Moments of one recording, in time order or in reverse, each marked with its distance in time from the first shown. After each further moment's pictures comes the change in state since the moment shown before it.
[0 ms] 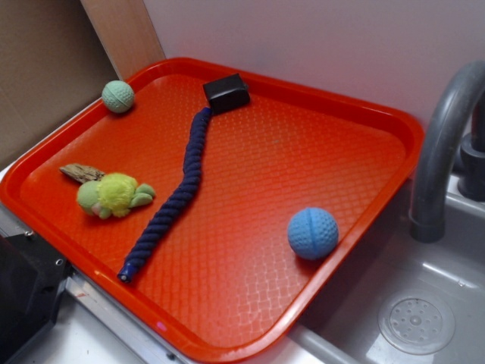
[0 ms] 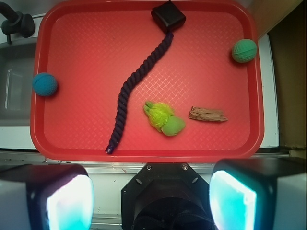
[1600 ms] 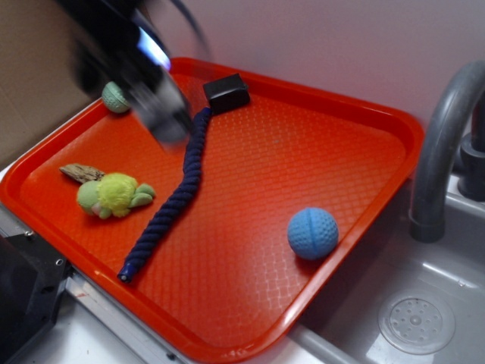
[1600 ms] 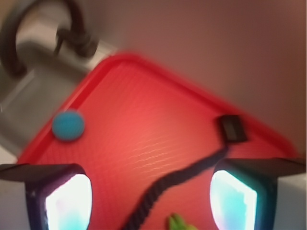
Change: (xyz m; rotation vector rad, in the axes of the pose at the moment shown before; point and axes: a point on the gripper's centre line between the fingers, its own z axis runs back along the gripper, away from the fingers) arm 0.069 -0.120 -0.109 0.128 -0.165 -0.669
